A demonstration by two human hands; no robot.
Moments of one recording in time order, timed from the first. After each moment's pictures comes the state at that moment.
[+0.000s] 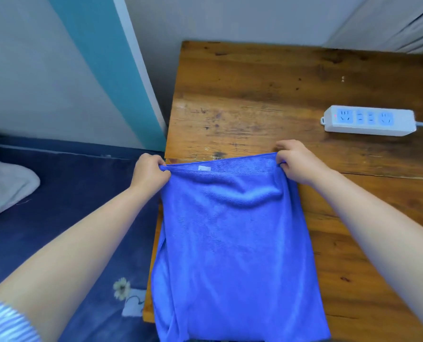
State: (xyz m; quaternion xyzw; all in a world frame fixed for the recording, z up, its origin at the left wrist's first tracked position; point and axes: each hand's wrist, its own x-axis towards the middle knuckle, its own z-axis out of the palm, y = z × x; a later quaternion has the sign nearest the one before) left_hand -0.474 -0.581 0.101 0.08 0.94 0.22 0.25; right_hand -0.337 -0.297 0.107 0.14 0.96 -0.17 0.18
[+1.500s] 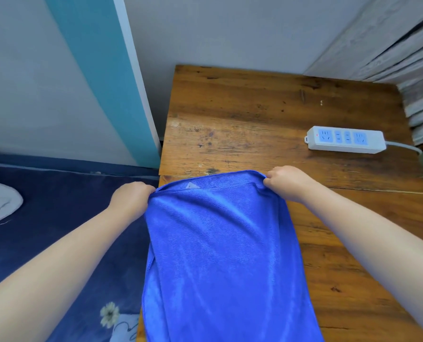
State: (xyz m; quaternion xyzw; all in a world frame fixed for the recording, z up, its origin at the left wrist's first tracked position) left_hand -0.482 -0.616 0.093 0.31 0.92 -0.04 0.25; right_hand -0.345 -0.310 0.124 -0.10 0.93 0.15 0.33
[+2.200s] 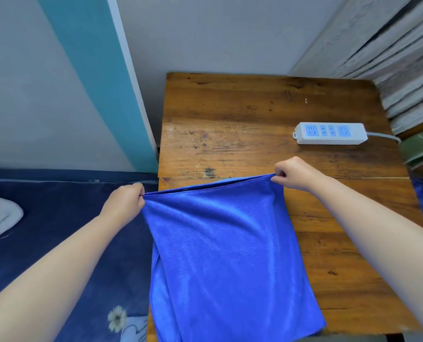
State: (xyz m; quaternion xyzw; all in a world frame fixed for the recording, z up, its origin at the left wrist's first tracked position) left_hand -0.484 -0.632 0.105 0.24 0.94 0.10 0.23; right_hand -0.322 -0.297 0.143 0.17 0.95 -0.12 0.23
